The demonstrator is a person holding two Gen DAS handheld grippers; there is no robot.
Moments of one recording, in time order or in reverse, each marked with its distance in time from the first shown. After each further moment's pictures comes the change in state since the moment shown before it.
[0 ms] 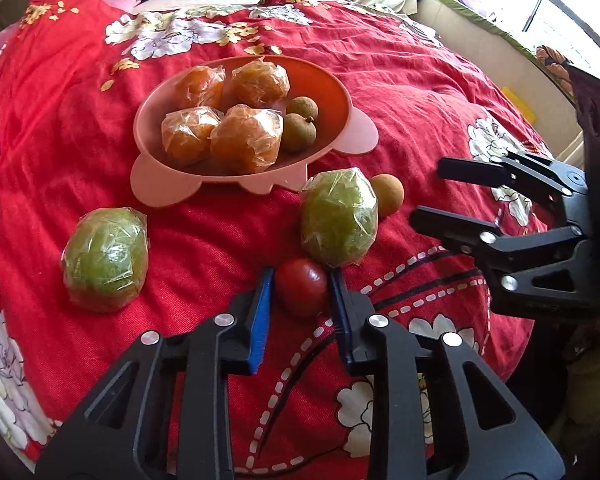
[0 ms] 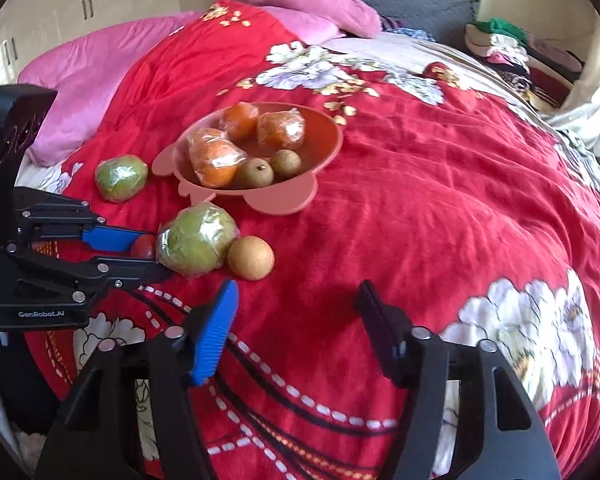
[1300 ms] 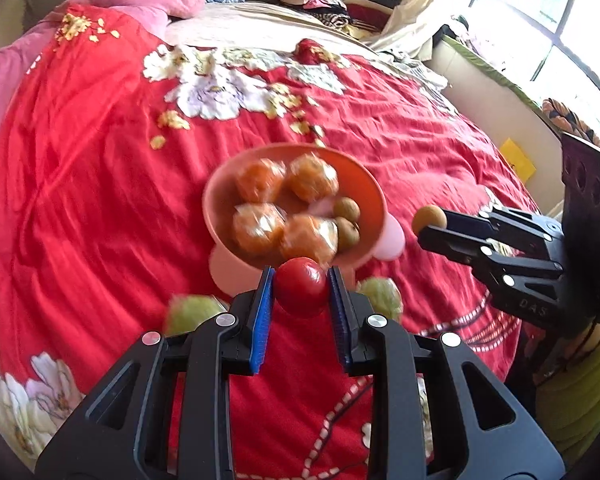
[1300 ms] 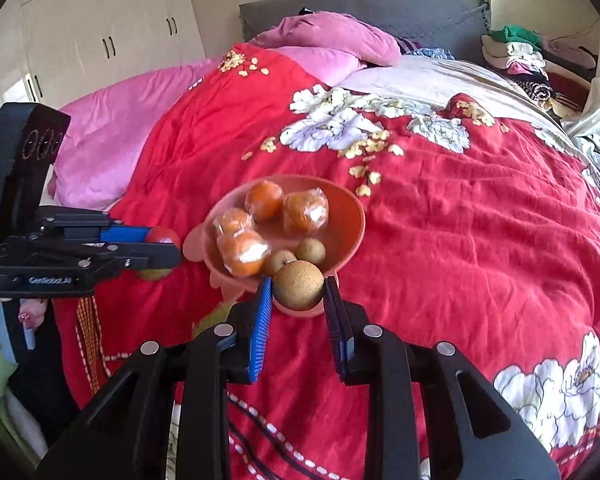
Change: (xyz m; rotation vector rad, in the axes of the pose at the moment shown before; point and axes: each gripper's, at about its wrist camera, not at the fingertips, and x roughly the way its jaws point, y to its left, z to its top) left arm -0.045 0.044 0.047 -0.099 -0.124 -0.012; right arm -0.013 -0.013 0.048 0.047 -0.117 0.145
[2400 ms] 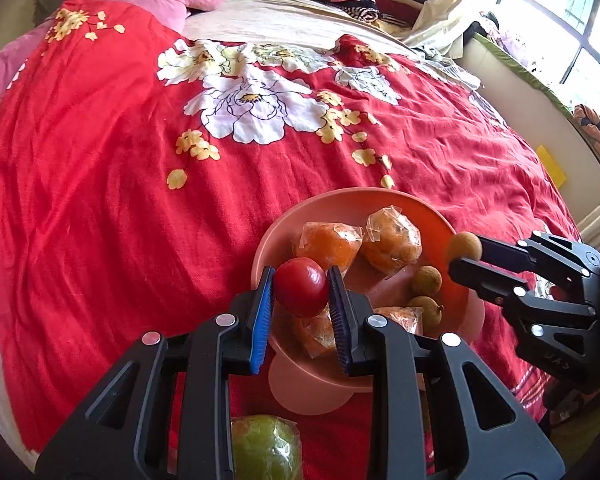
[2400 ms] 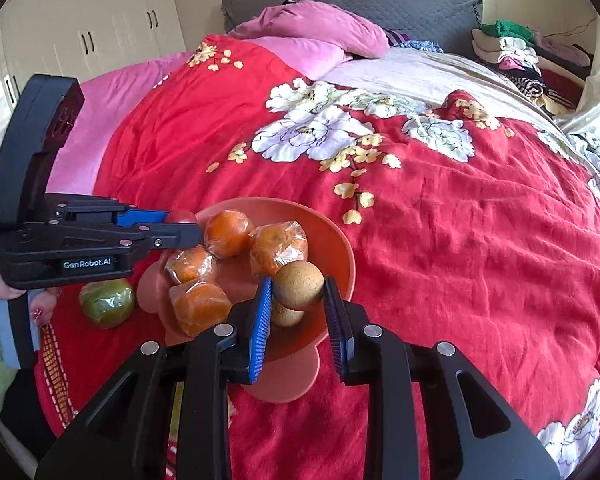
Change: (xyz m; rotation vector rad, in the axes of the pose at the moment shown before) left arm 0.055 0.036 0.050 -0.018 0.031 0.083; right arm 0.057 -0.013 0.036 0.018 0.041 -0.067
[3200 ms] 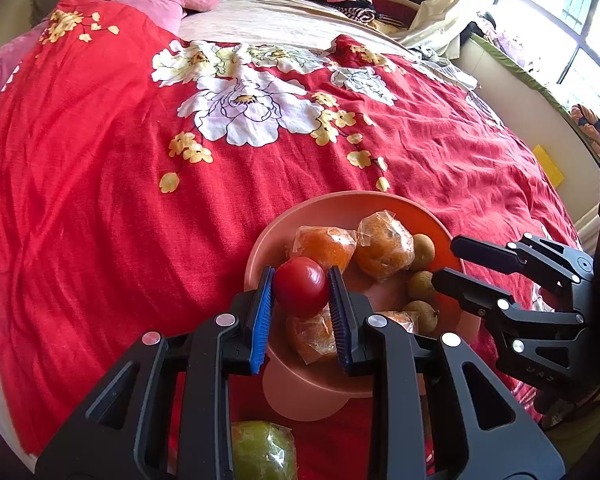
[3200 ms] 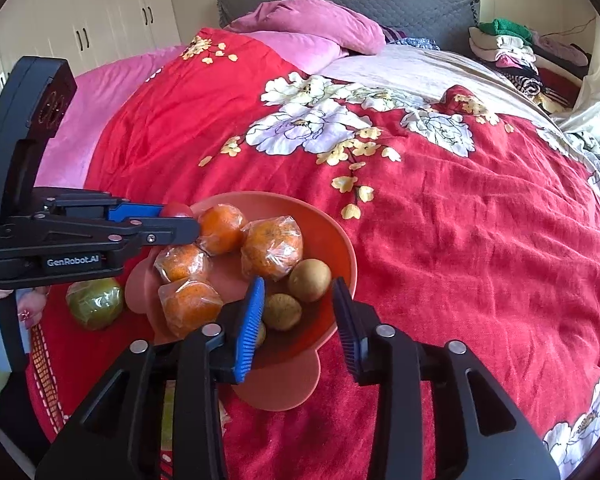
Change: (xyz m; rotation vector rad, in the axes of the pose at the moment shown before) left arm 0.002 -0.001 0.002 0.004 -0.001 -0.009; right arm 0.006 0.001 -0.003 0.002 0.002 -0.016
